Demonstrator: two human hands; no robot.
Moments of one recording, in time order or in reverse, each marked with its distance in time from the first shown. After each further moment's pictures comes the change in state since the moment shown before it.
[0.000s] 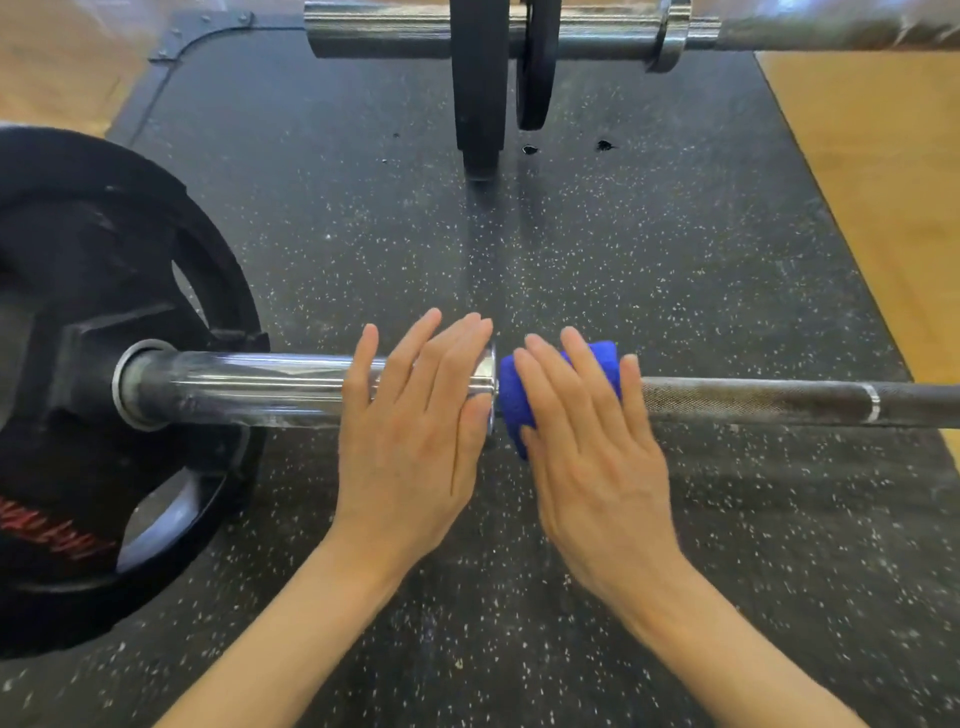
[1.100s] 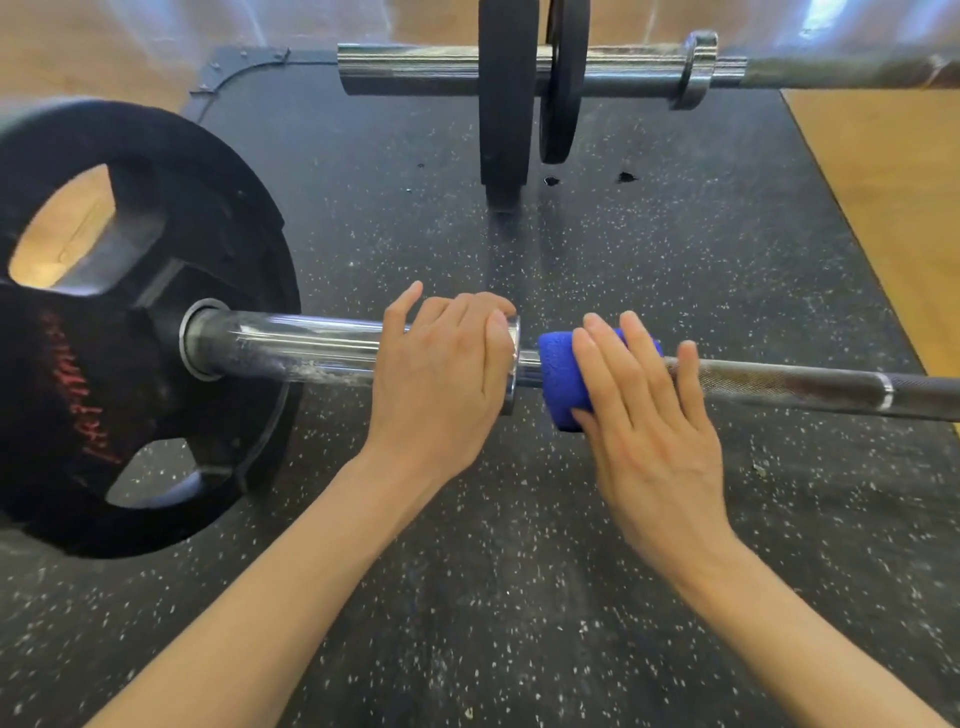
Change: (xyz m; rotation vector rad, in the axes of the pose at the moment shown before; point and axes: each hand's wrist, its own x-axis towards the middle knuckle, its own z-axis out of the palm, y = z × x) left_hand 0.072 -0.010 0.010 0.005 -0.015 -0.121; right_hand 0.032 0.042 0.015 -0.112 0.028 -0.052
